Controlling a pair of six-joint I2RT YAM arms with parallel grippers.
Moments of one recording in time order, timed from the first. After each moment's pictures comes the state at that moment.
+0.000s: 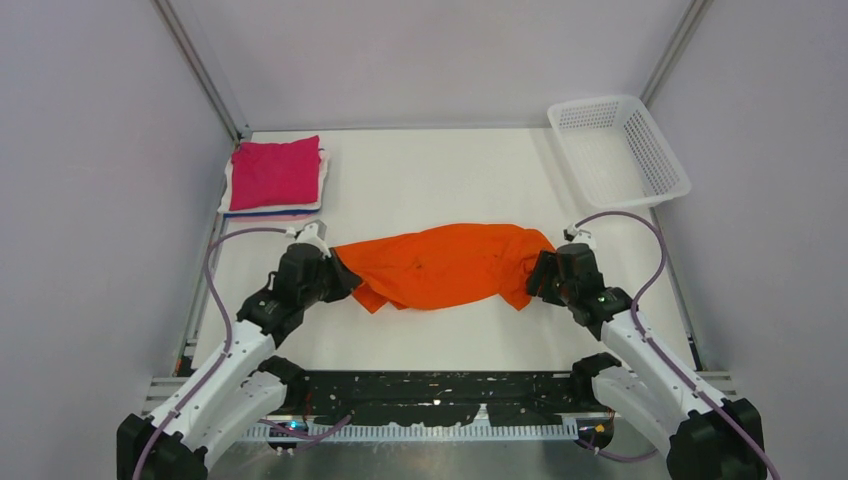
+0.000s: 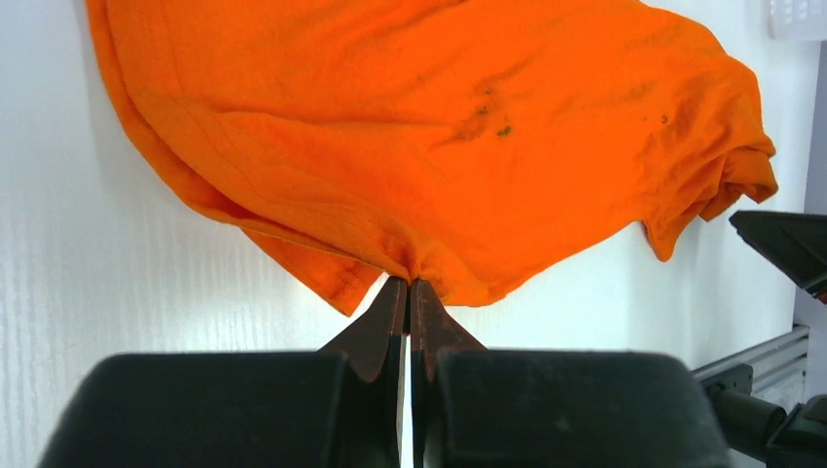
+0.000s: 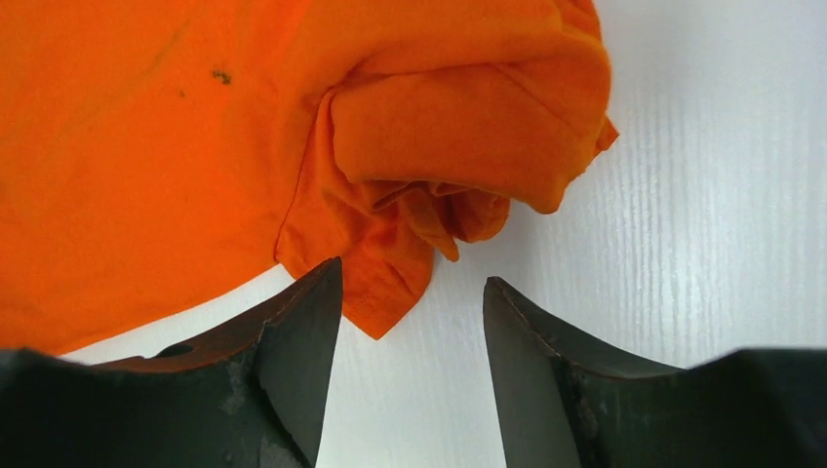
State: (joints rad) left arm -0.43 0.77 0.52 -0.38 0.04 -0.68; right arm 0.31 0.82 0.44 -0.41 0.14 0.54
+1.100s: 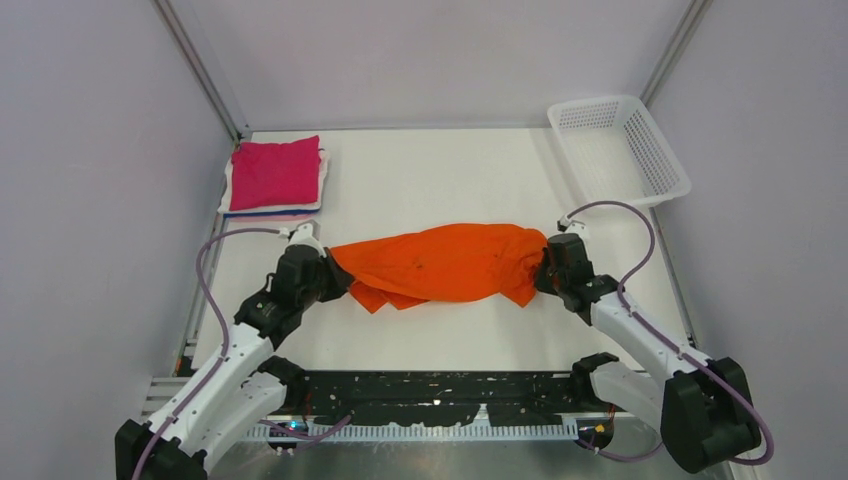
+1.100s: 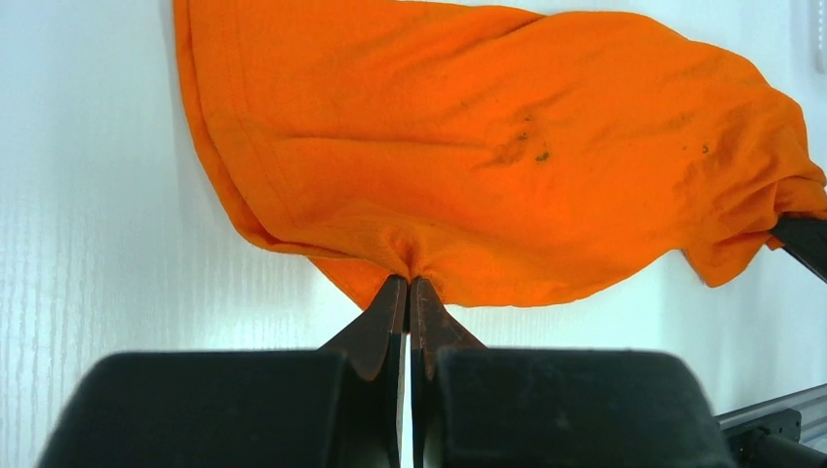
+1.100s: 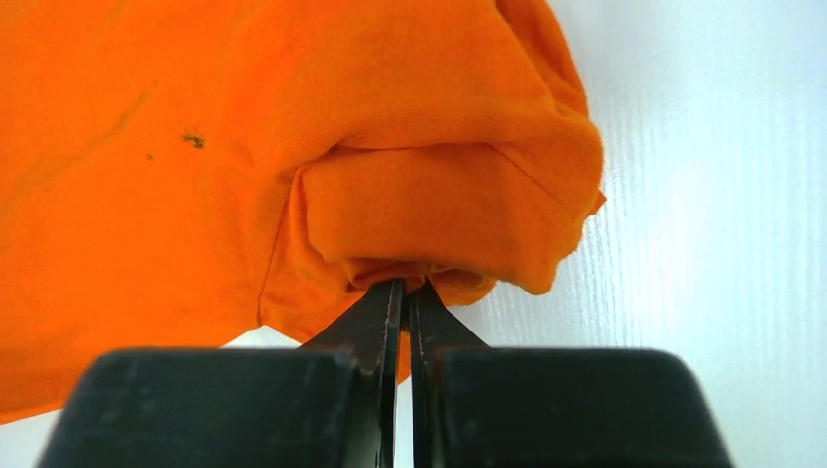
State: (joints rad) left arm -0.43 0.75 0.52 -0.41 -0.07 -0.65; right arm 0.31 1.04 0.46 -0.25 0.18 0.51
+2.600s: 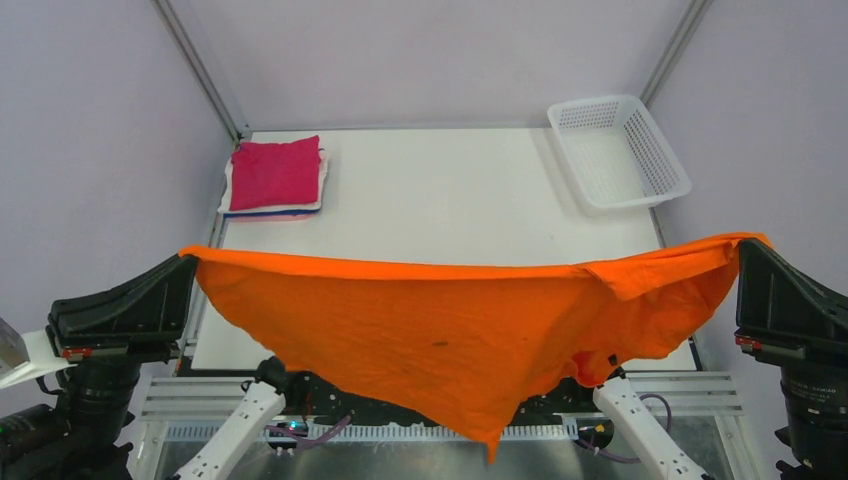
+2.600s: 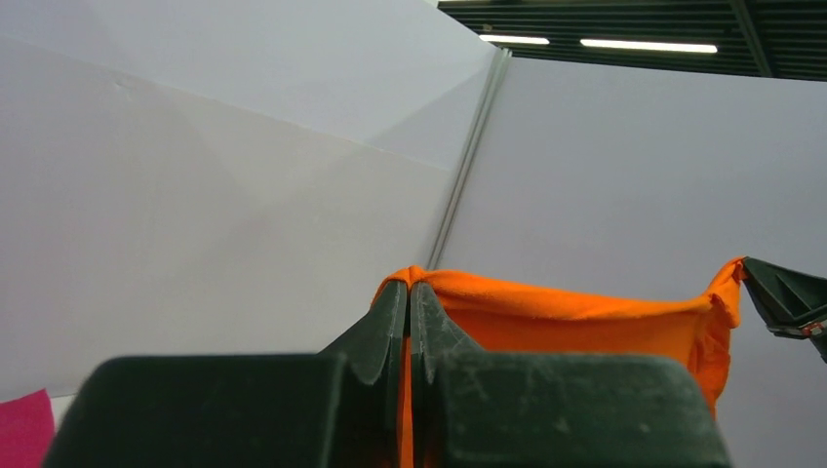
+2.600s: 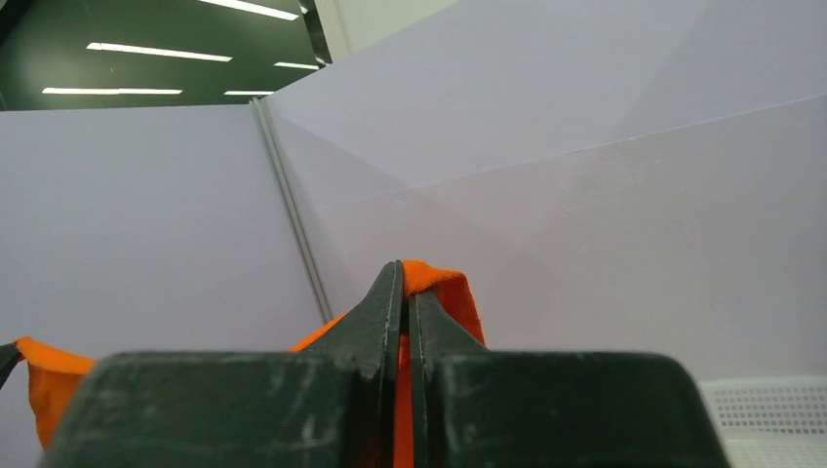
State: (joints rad) left arm -0.43 0.38 1.51 -0.49 0.06 -0.42; right arm 0.31 0.44 1.65 -0.54 0.03 0.36
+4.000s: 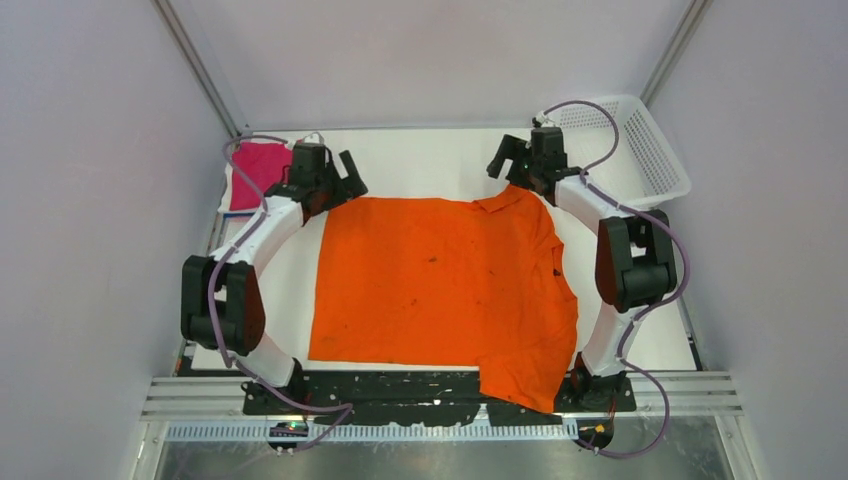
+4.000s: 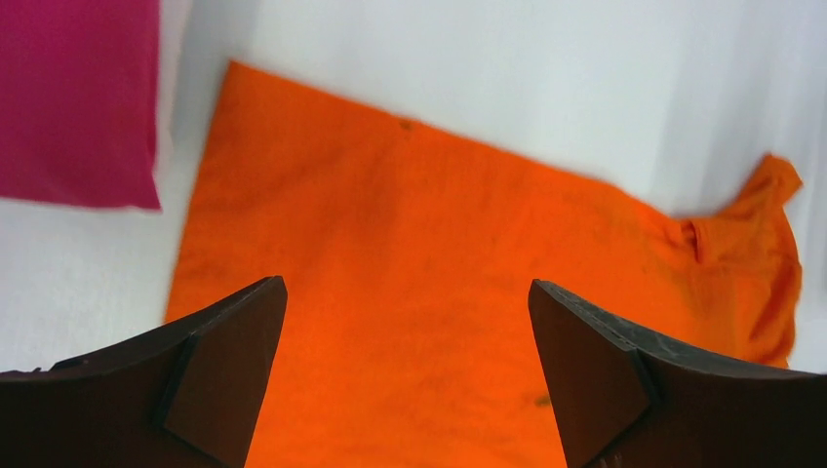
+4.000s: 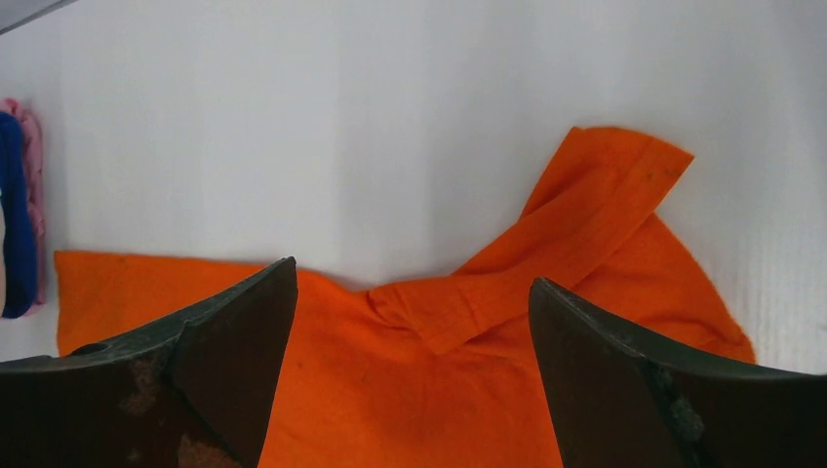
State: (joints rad) left arm -0.19 1.64 1.26 -0.33 -0.04 -0.53; right arm 0.19 1.88 1.36 -0.09 -0.06 0.46
